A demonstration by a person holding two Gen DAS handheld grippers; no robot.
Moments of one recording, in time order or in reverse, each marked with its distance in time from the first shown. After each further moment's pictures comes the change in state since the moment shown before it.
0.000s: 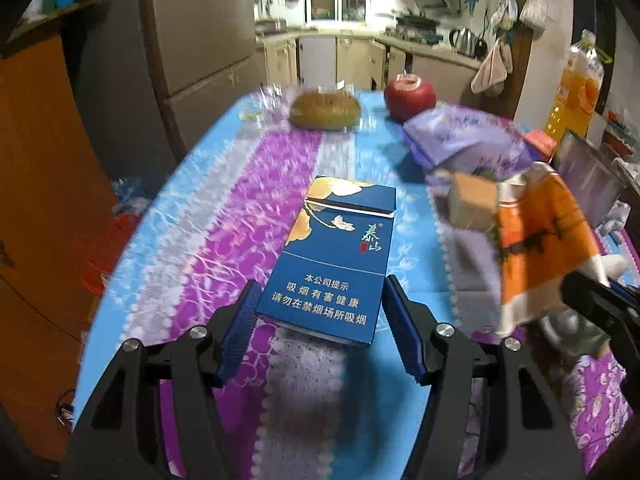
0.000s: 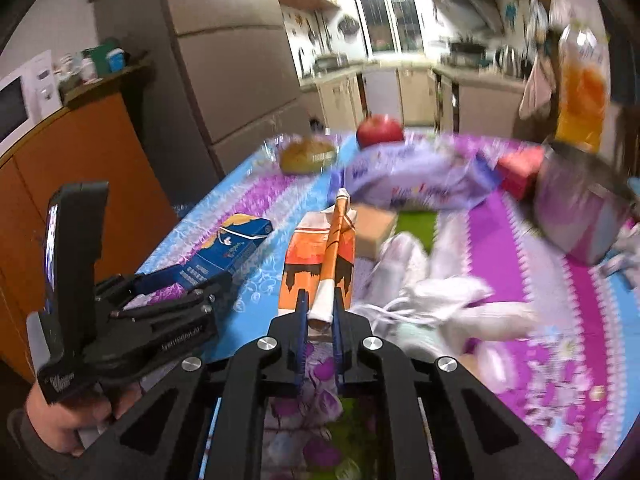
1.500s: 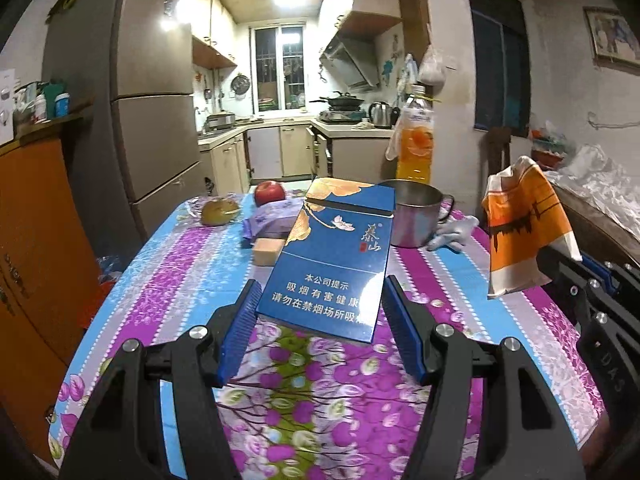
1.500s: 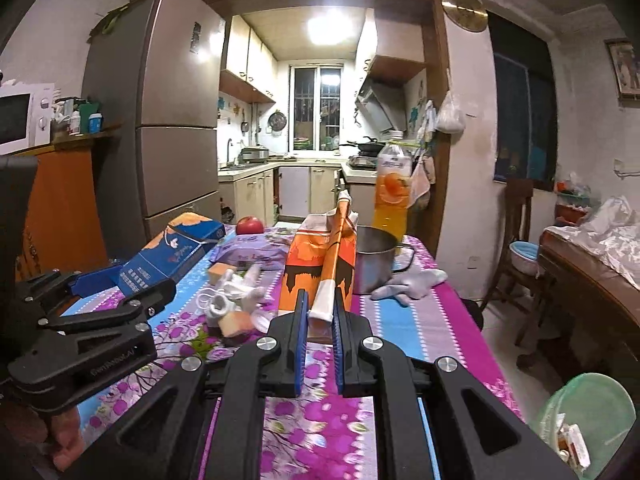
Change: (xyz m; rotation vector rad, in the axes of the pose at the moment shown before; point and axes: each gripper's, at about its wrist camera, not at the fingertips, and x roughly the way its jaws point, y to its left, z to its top) left arm -0.209 -0.171 -0.078 0.119 -0.313 -0.136; right arm -0.277 -0.061 -0.094 -0.041 -0.337 -0.348
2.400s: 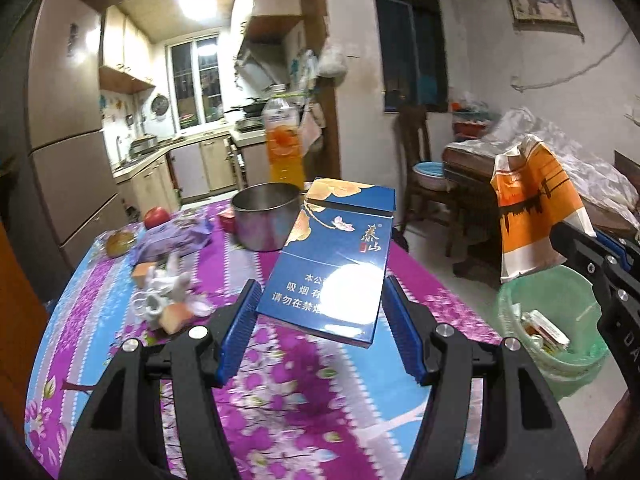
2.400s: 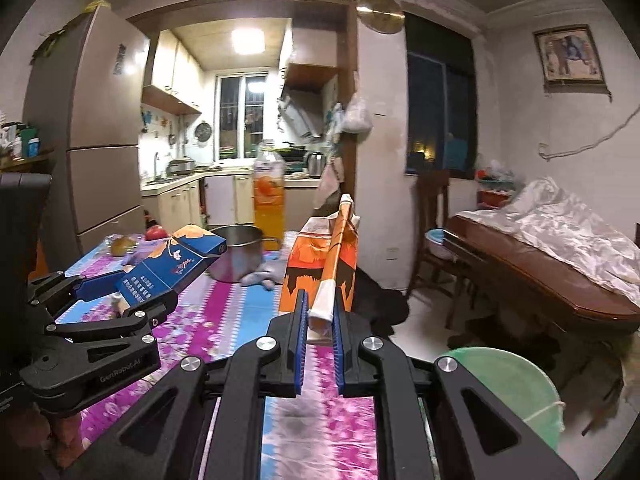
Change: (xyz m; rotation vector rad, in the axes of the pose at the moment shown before) left arm -0.019 -0.159 -0.007 0.177 -0.008 -0.223; right arm -0.105 -0.154 -0.036 0.091 -0.021 -0.263
